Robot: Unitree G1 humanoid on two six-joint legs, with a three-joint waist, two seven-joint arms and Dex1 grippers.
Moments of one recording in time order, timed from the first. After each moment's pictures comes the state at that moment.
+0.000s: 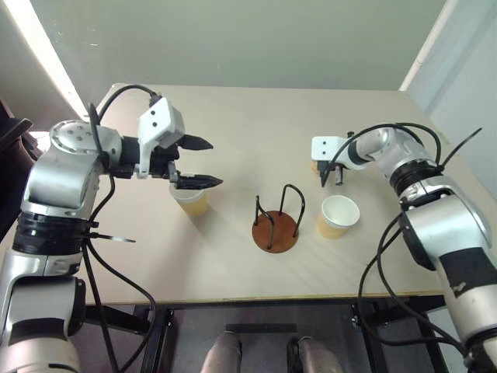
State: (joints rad) left arm -0.86 0.89 -0.06 0.09 -0.32 0.53 -1.30; right arm -1.41 -0.47 0.43 1.32 -0.50 -0.22 1.01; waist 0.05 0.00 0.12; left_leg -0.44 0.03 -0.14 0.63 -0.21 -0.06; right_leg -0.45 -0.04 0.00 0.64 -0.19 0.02
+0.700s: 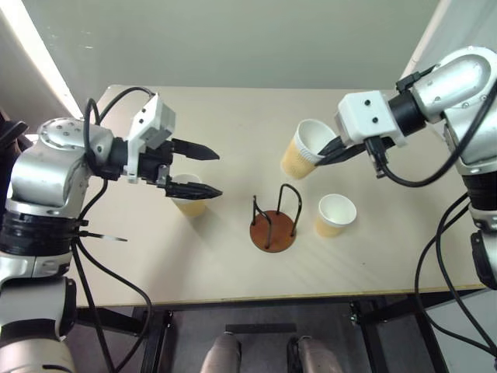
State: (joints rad) left arm -0.87 0.93 -0.05 0.07 -0.47 0.61 -1.44; right arm -1.25 -0.84 0.38 0.04 0.12 0.29 1.61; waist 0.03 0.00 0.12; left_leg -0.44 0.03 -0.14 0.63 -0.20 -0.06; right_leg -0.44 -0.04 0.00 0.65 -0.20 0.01
